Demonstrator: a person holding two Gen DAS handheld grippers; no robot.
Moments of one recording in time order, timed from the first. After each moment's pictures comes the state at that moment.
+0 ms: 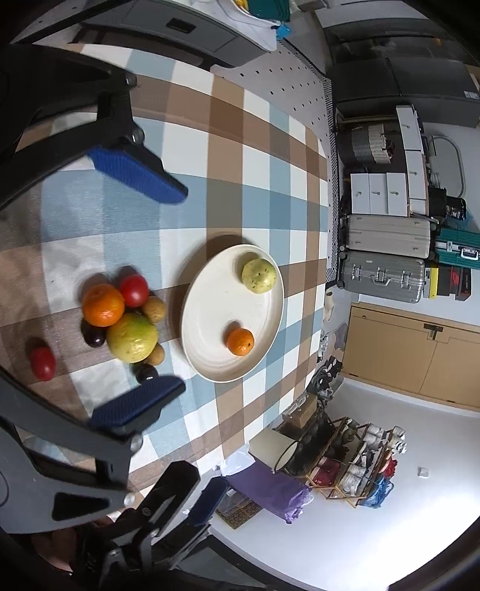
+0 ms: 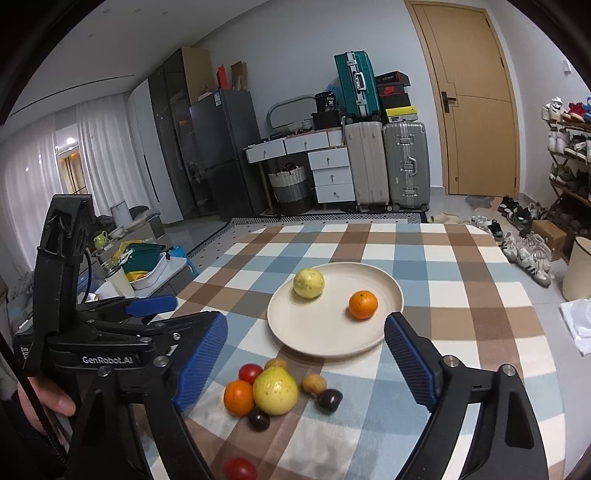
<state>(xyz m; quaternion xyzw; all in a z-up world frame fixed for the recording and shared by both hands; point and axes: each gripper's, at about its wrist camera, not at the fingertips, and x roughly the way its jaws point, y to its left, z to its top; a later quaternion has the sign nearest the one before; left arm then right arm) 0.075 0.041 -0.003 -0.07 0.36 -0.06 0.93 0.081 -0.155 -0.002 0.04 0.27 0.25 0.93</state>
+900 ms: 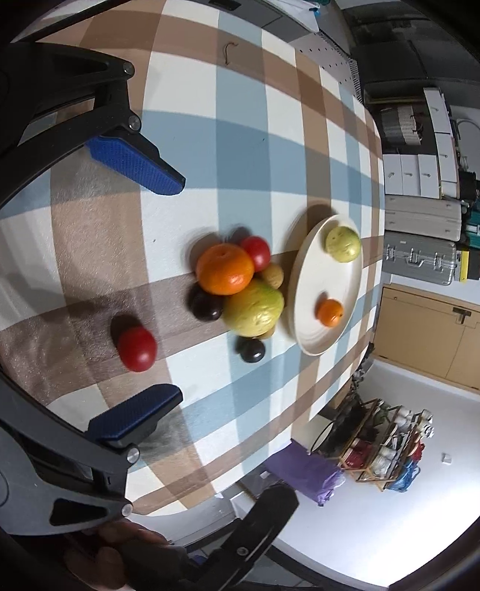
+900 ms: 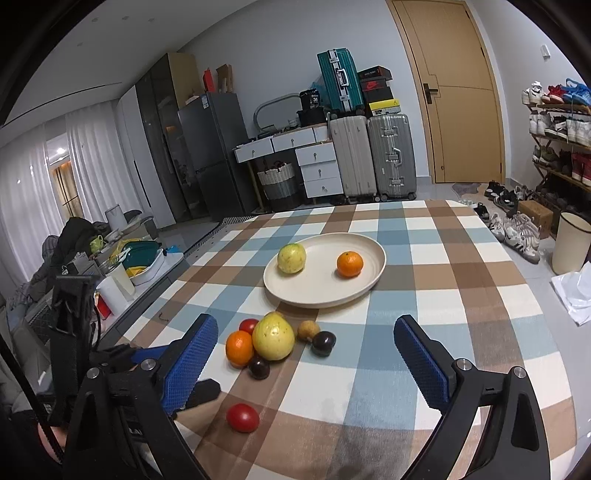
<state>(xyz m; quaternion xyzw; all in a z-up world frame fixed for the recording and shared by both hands) 0.017 0.012 -0.088 -0.07 0.42 -0.11 0.90 0.028 -0.178 -0.028 0.06 0.27 0.23 0.93</state>
